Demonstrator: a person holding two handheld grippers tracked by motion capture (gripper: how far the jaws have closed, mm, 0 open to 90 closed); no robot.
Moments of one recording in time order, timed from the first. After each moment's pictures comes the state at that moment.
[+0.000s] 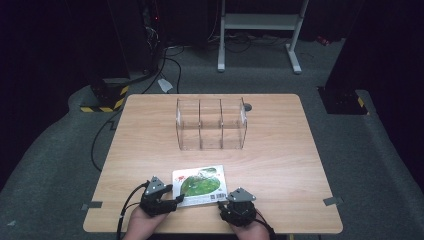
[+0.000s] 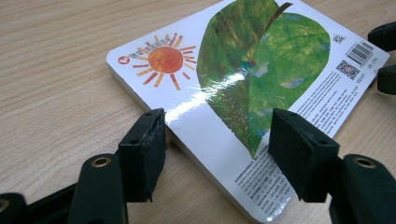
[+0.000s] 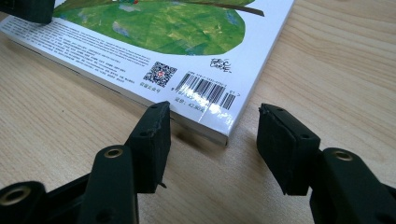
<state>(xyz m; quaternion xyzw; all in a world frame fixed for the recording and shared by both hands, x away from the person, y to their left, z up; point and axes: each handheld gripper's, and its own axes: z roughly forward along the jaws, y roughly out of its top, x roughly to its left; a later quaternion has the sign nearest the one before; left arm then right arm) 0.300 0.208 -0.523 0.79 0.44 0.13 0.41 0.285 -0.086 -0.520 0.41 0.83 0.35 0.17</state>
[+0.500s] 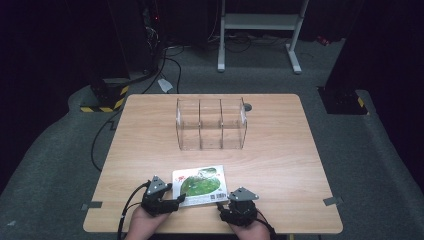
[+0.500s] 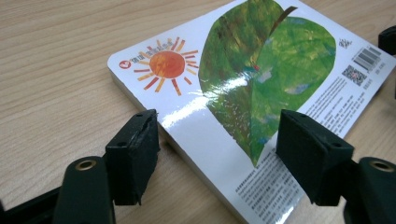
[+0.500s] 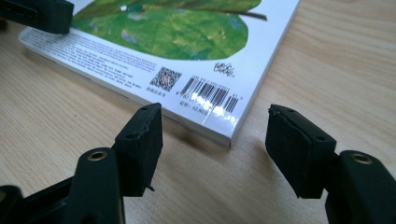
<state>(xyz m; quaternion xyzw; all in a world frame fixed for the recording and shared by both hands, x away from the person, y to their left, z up) 0.302 0.203 -0.524 0.78 0.45 0.14 0.41 0.286 -0.090 -0.518 0.41 0.82 0.36 0.15</state>
